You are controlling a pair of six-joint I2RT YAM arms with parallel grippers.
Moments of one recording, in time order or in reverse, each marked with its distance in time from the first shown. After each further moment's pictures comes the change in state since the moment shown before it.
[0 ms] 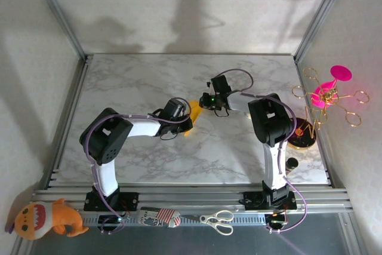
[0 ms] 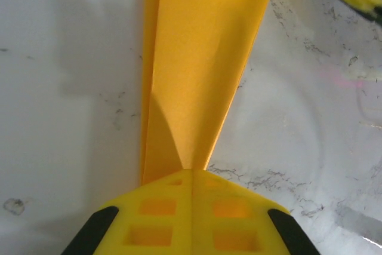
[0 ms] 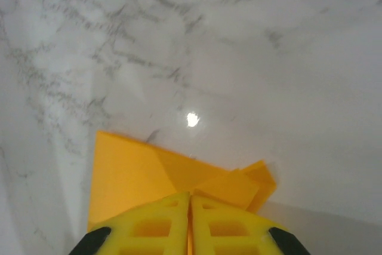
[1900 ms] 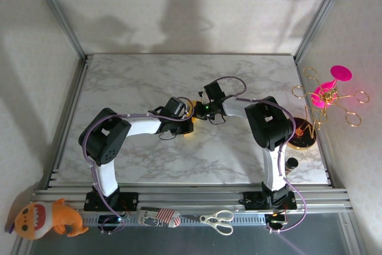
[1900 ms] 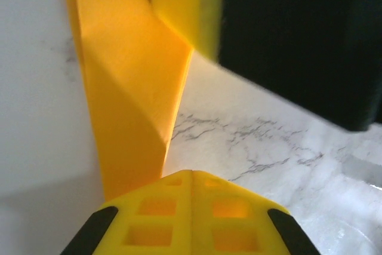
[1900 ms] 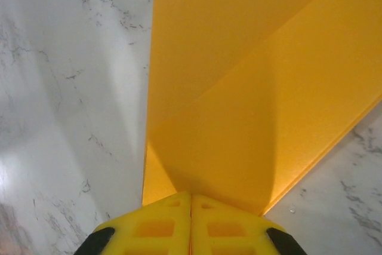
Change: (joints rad) left arm 0.000 -0.013 0.043 -0.143 0.102 0.119; right arm 0.097 -0.044 -0.076 -0.055 -0.153 0.075
